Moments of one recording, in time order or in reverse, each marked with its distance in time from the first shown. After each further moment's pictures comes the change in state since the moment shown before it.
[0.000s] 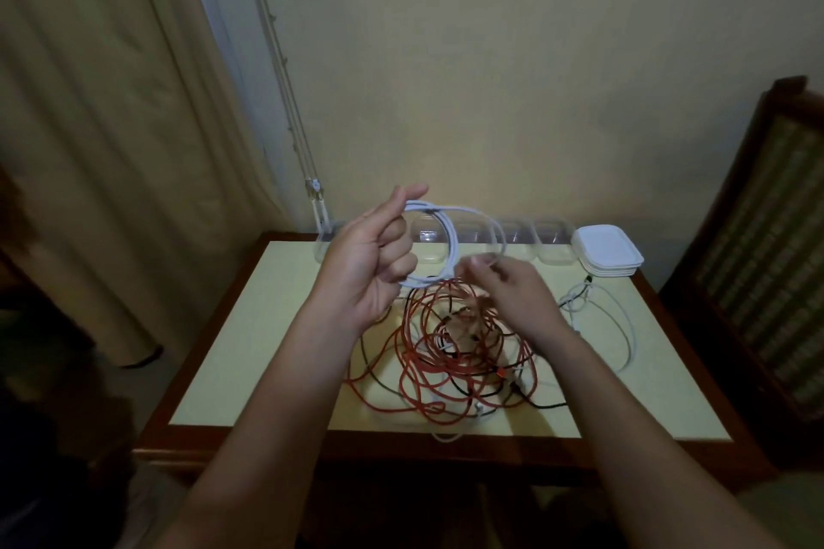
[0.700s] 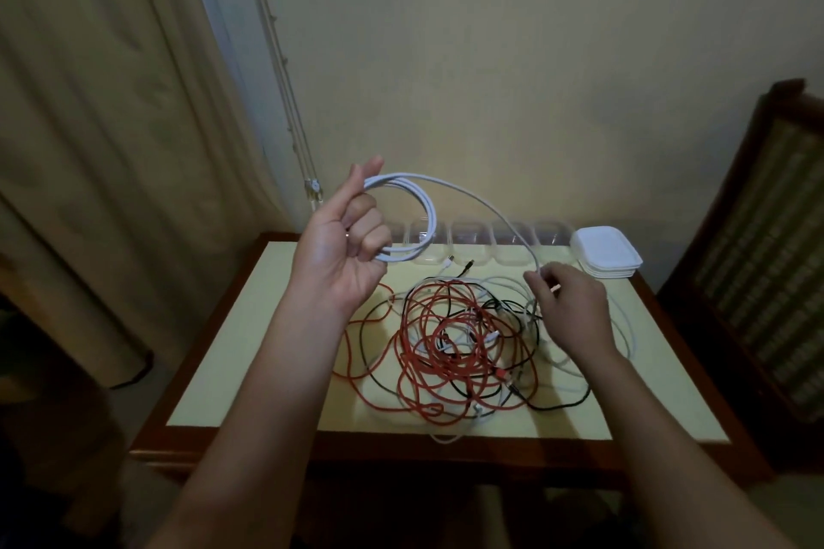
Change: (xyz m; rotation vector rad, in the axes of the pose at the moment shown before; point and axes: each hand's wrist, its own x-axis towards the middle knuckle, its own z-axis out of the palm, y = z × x) left_hand 0.003 0.022 -0.004 -0.291 0.027 0.044; right_hand -0.003 0.041 -0.046 -0.519 0.378 -0.092
